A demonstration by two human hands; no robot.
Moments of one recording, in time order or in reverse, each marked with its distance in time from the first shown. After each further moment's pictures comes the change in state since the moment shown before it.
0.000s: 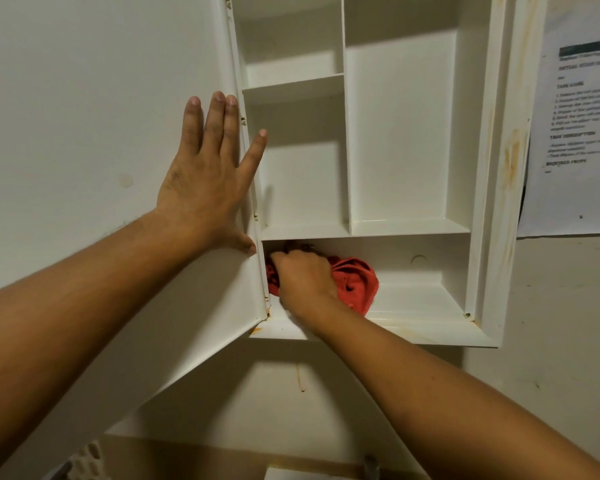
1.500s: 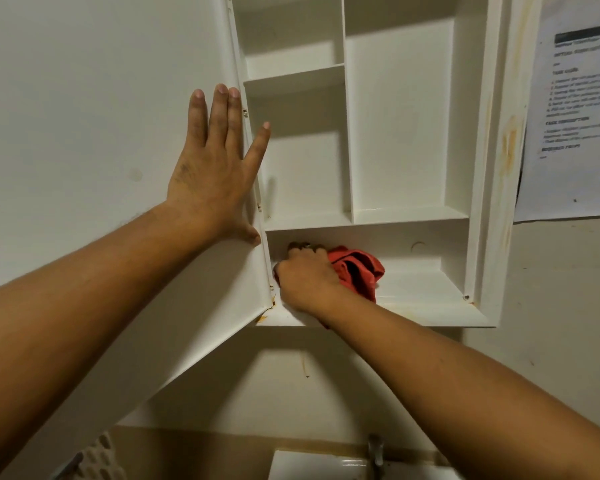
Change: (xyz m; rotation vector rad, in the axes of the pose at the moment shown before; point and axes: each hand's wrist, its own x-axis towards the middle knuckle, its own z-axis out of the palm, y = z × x) left_hand 0.000 0.000 -0.002 -0.002 -0.004 0.000; right_hand -0.003 -0.008 -0.004 -0.215 -0.269 -0.083
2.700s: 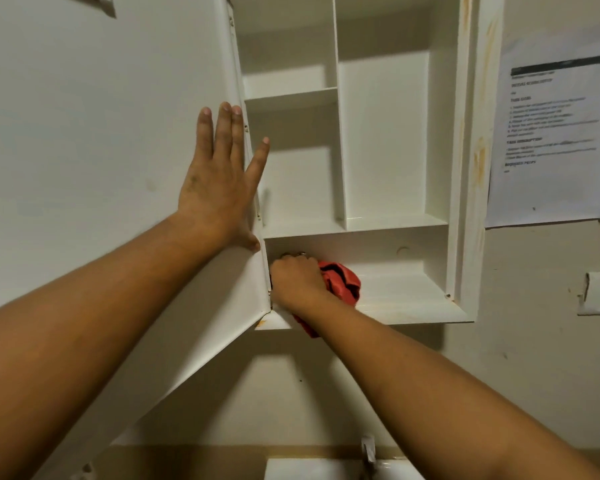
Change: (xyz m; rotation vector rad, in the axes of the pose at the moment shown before) left_hand -0.003 -0.001 -0.004 -0.030 0.002 0.016; right_hand -0.002 -0.012 -0.010 0.140 -0.027 0.156
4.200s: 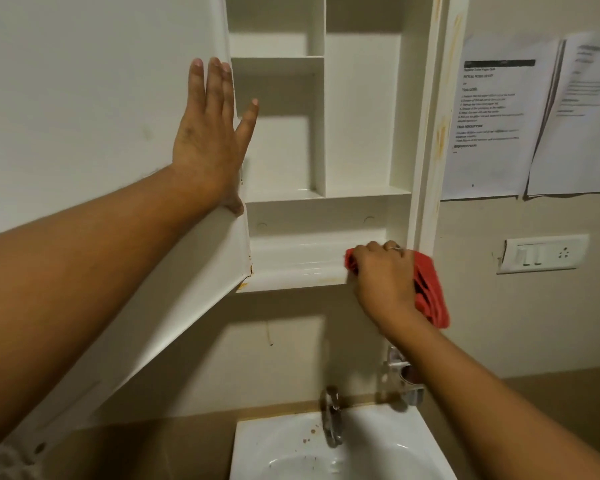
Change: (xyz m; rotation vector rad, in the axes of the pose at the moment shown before) left_hand -0.008 -0.004 -0.005 0.007 0.017 0.018; right_hand -0.141 0.082 -0.008 -0.321 0.298 0.430
